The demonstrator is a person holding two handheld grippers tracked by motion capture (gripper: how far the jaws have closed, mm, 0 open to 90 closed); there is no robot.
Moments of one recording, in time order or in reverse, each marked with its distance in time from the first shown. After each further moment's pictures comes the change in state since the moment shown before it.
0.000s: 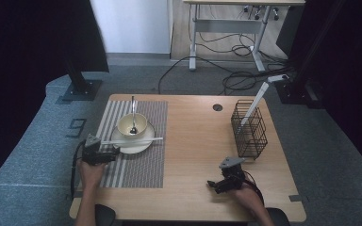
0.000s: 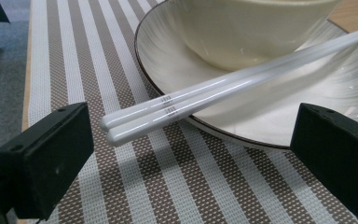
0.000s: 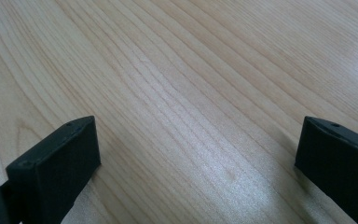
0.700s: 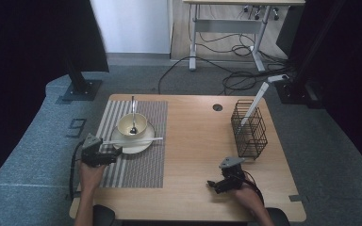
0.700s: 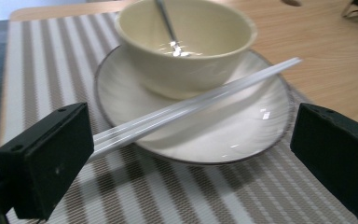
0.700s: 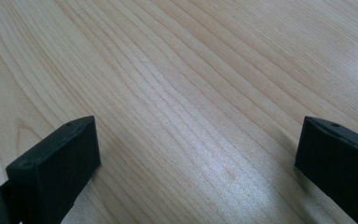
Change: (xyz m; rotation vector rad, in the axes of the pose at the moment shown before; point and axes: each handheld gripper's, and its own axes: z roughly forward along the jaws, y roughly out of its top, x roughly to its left) left arm -0.027 0.017 -0.027 -0.065 -0.089 0.026; right arm 0.000 0.000 0.000 0.000 0.000 -0.001
